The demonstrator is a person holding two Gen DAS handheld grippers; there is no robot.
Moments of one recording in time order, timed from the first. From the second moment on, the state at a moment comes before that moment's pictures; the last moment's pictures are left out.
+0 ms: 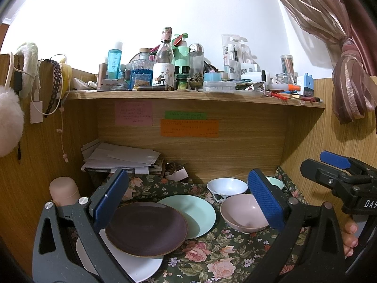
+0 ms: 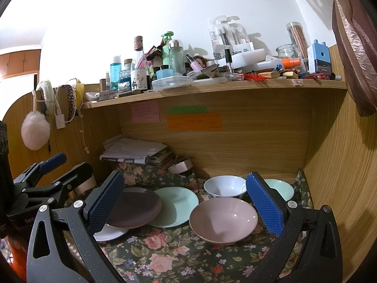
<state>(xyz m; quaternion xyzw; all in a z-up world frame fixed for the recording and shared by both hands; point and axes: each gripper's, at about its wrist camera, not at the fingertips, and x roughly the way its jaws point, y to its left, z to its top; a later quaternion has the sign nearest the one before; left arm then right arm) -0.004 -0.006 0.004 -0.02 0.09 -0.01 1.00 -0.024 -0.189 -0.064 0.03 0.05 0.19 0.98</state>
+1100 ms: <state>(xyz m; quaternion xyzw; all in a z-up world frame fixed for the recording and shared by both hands) 0.062 0.106 -0.095 -0.06 0.25 0.10 0.96 0.081 -0.089 -0.128 -0.04 0.21 0.27 0.94</state>
